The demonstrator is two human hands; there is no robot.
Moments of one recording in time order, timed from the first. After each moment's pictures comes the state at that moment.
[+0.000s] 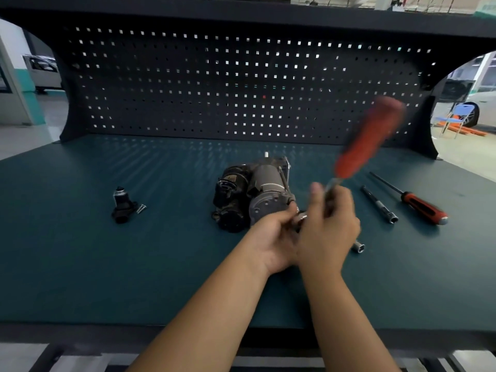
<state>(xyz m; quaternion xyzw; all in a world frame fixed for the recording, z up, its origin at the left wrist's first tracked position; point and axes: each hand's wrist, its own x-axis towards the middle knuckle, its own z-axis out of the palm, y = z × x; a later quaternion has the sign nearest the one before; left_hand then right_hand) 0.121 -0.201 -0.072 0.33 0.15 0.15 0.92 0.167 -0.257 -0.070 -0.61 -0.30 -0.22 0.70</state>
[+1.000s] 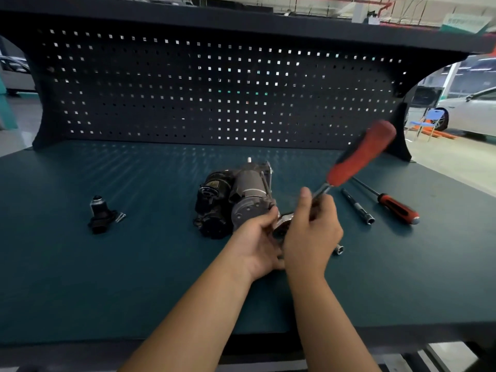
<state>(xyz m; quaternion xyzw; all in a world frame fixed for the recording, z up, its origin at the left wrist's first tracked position) 0.122 -0.201 -0.074 0.34 0.17 0.16 0.91 0.173 -0.260 -0.068 -0.62 -0.27 -0.20 0.71</state>
